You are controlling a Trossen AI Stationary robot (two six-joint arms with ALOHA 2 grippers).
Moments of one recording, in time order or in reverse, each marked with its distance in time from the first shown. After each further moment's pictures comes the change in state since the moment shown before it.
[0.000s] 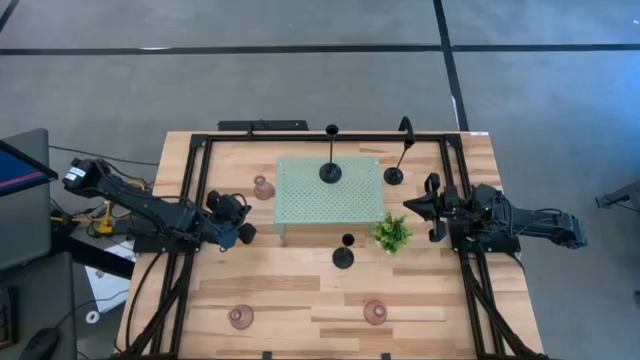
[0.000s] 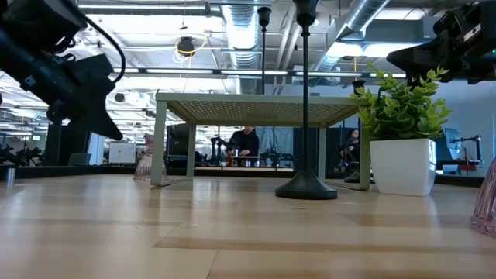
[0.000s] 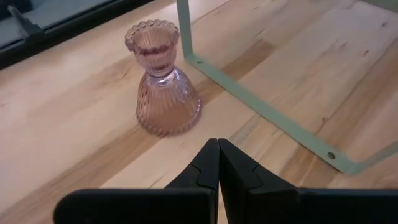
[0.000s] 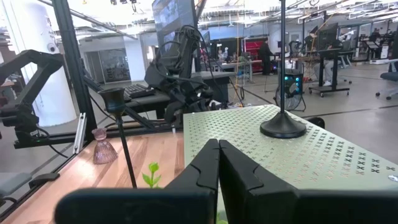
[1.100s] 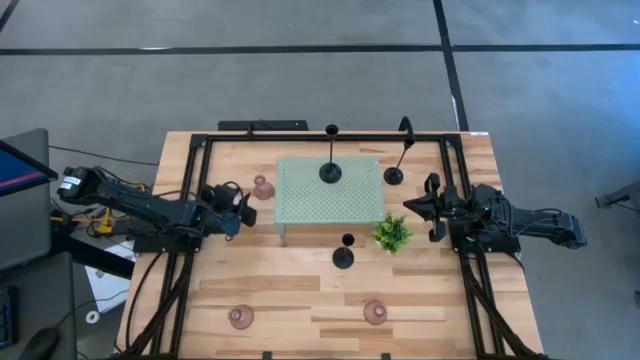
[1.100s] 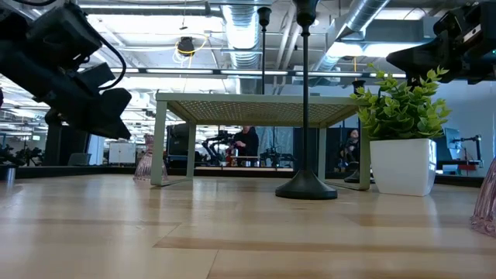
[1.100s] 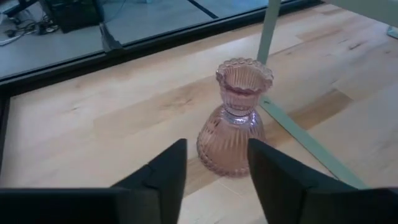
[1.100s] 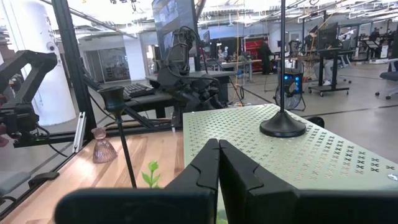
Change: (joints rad) left arm 0.168 0.001 -0.063 0.119 -0.135 -0.001; right arm -0.001 0.000 0.000 -0.004 0.000 -0.002
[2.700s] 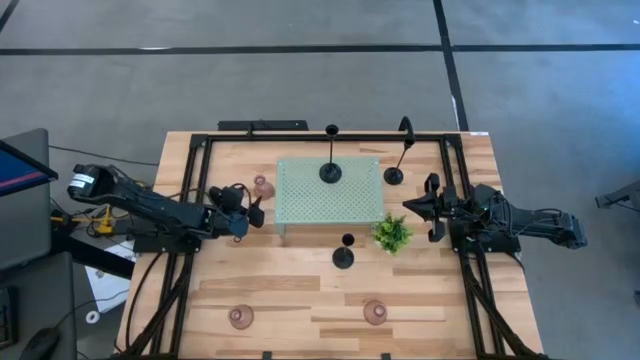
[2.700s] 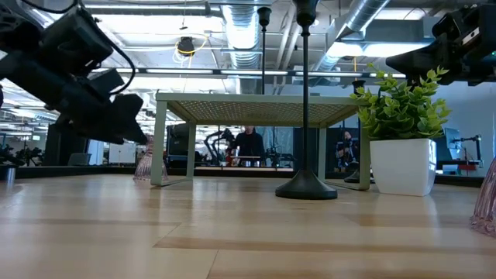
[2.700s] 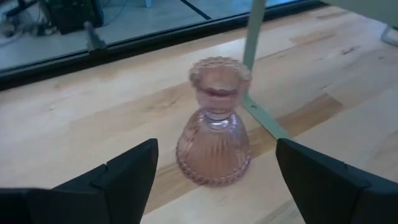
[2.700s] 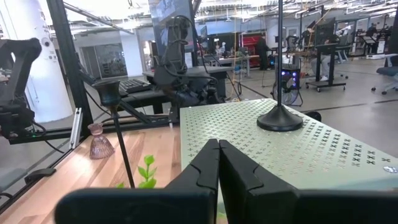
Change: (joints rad) left arm 0.007 0.210 0.000 0.255 -0.012 0.034; right arm 0.000 0.000 -0.001 -0.019 0.011 0.000
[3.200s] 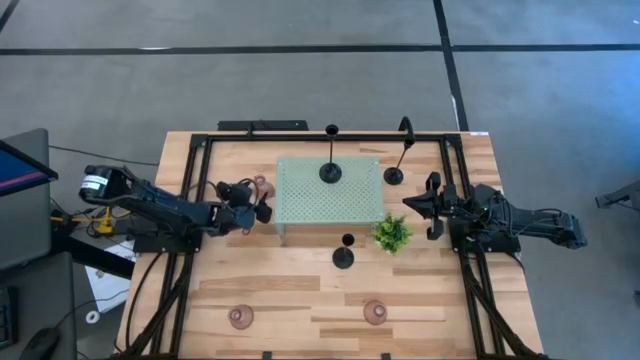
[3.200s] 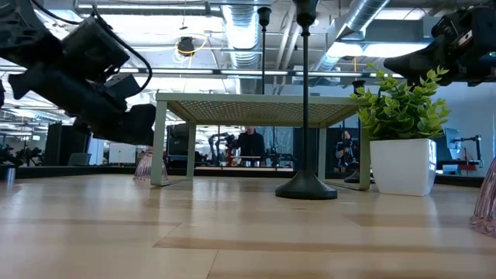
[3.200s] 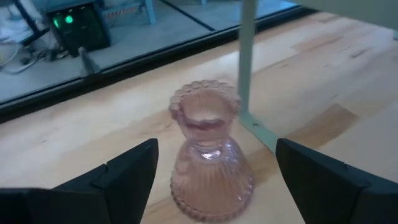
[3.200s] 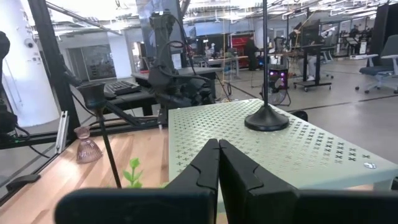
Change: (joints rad) left arm 0.102 0.152 0.000 0.290 0.017 0.224; right arm 0.000 0.000 0.000 0.000 0.049 0.000
